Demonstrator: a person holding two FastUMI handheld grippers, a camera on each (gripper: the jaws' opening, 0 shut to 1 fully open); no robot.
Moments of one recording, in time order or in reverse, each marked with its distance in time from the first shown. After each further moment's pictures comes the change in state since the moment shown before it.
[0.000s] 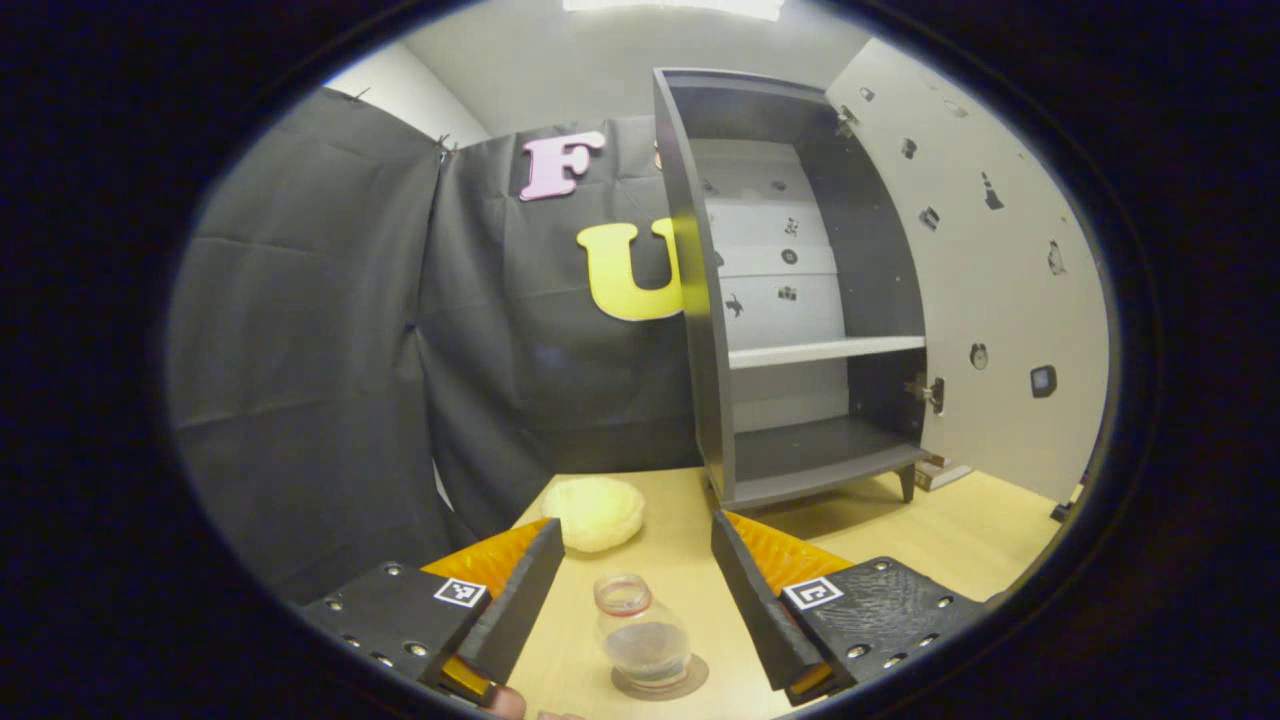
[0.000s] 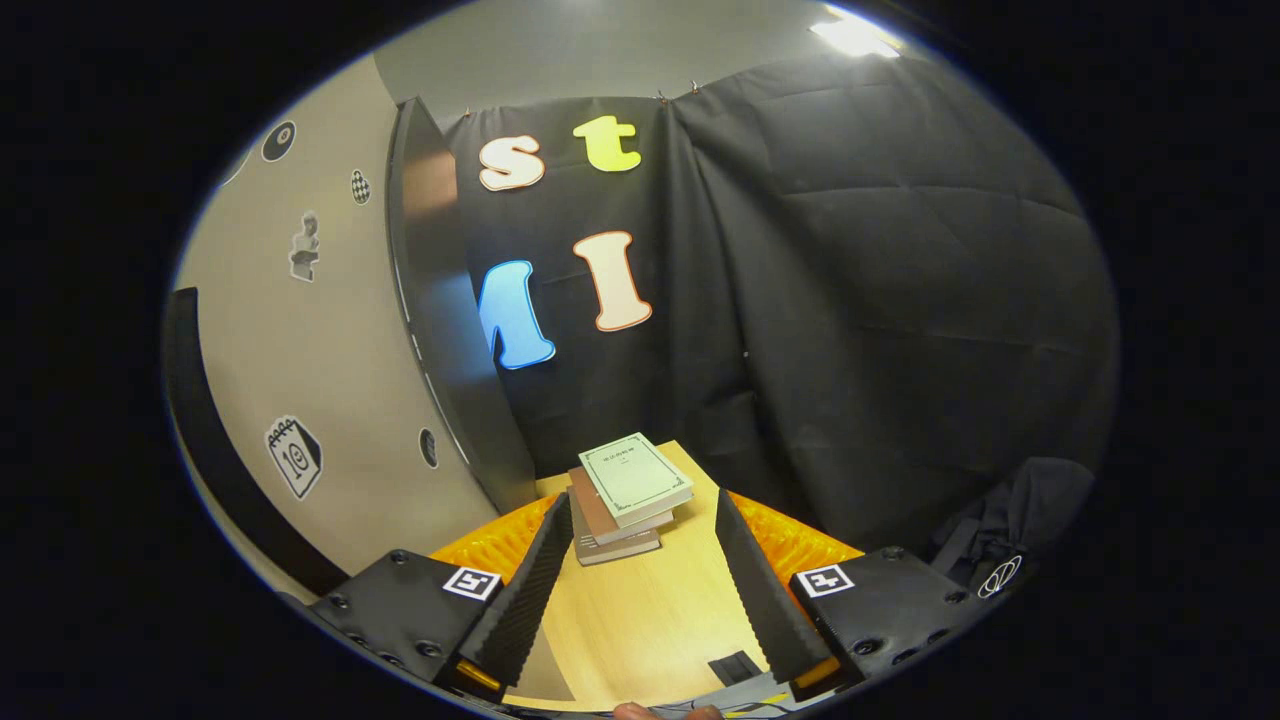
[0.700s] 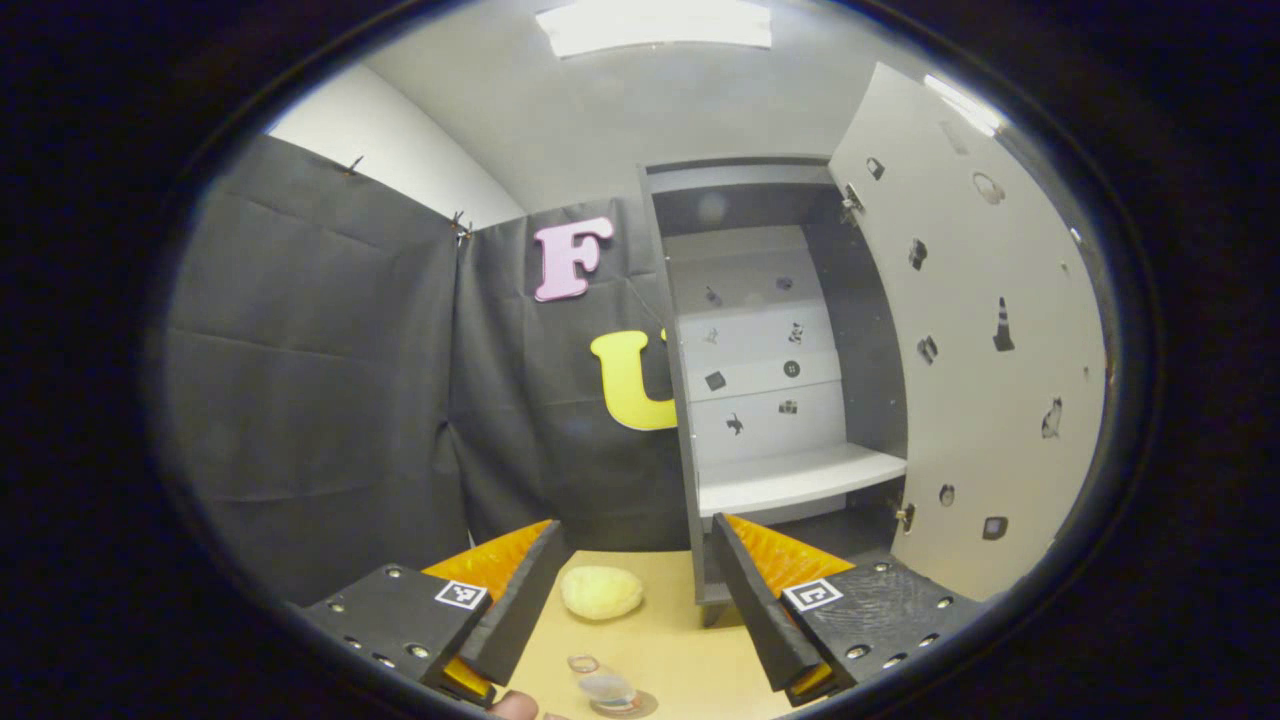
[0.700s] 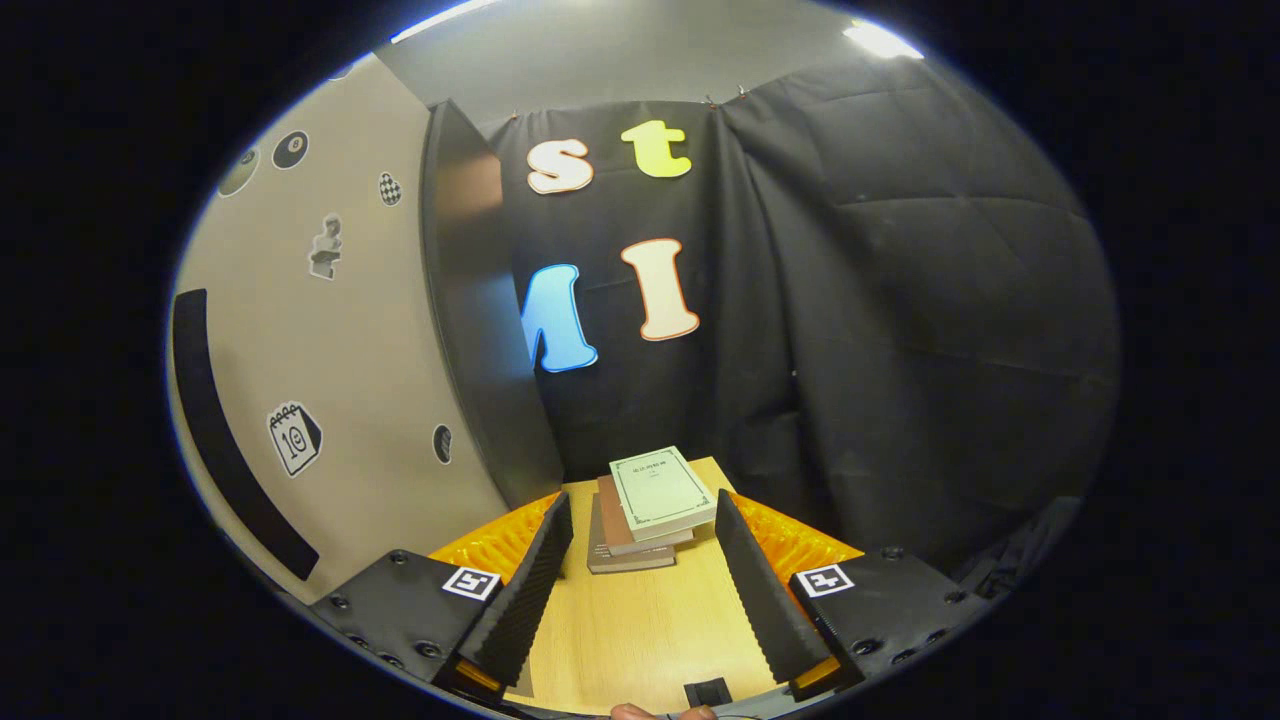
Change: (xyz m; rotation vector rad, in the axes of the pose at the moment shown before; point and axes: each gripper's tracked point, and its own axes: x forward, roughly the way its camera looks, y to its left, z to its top) left arm -0.066 -0.069 0.191 0.003 -0.145 0.115; right arm 0.011 0.002 0.009 -0.082 -0.033 0.199
